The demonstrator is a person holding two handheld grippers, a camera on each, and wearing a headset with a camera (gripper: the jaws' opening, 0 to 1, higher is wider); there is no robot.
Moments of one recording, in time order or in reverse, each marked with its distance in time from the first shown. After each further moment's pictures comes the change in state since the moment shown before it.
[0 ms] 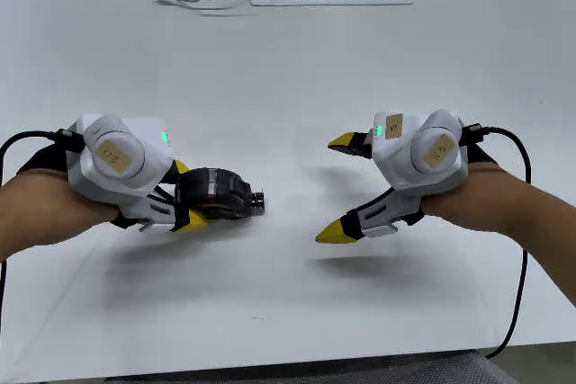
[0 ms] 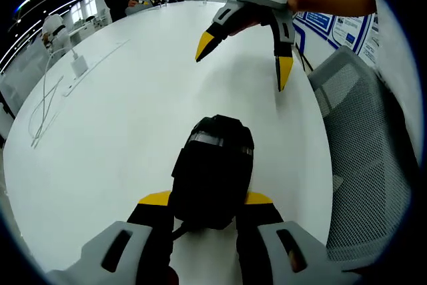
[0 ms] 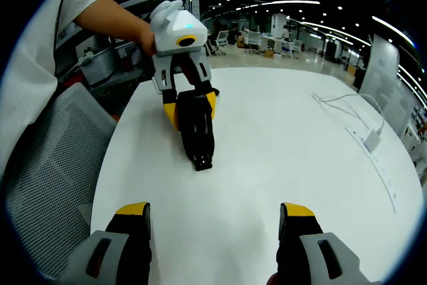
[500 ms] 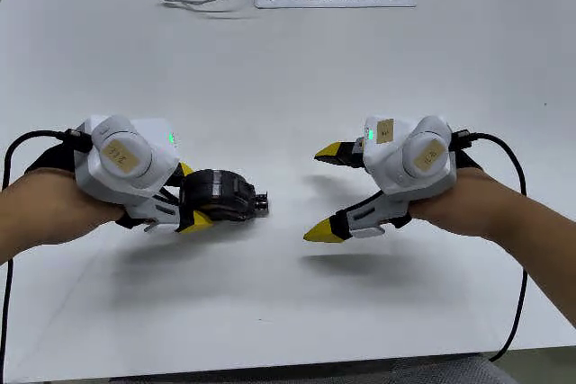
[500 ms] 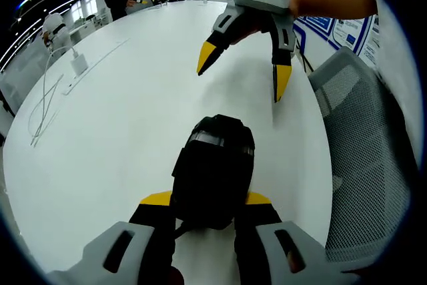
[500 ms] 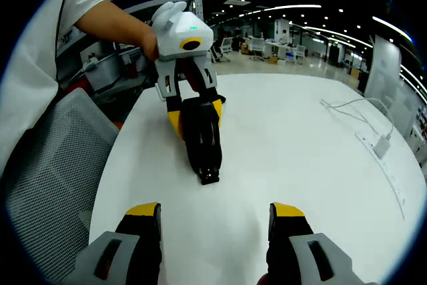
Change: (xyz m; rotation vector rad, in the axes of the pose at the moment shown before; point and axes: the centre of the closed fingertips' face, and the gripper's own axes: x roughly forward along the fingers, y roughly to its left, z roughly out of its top) left arm 0.000 0.000 -0.001 -0.008 0.003 0.003; right arm 0.022 0.007 0.013 -0.005 -0.054 0.039
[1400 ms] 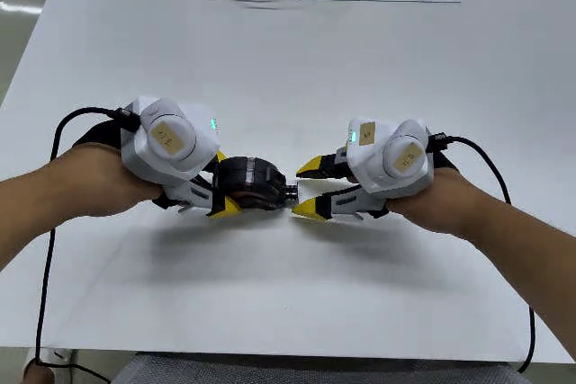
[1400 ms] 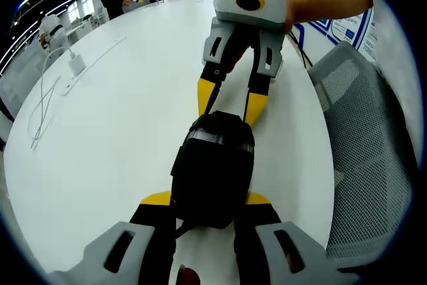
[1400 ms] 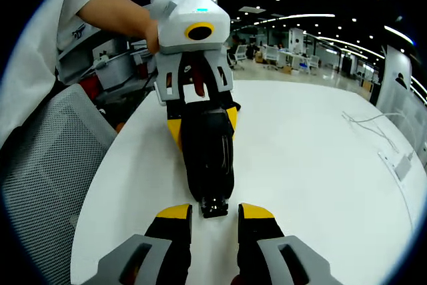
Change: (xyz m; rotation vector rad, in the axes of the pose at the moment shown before) left arm 0.002 0.001 -0.002 0.029 0.025 -0.001; right arm 0.050 0.006 0.019 -0.063 -0.050 0.069
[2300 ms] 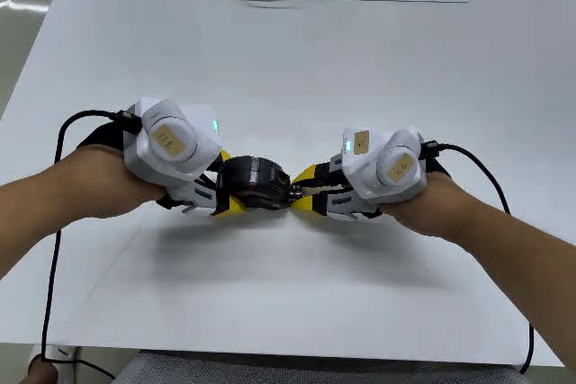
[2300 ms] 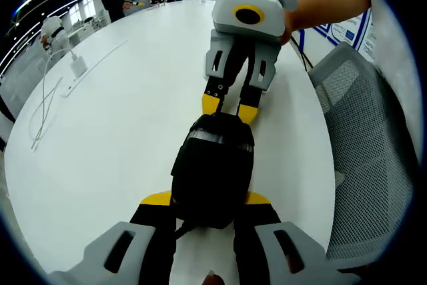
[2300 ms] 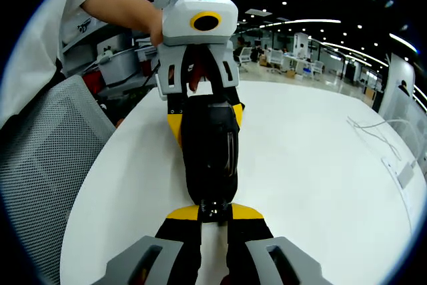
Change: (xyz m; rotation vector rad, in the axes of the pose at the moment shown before) left arm 0.001 0.000 0.001 0.001 -0.013 0.006; right arm 0.011 0.000 -0.002 -0.045 -0.009 0.002
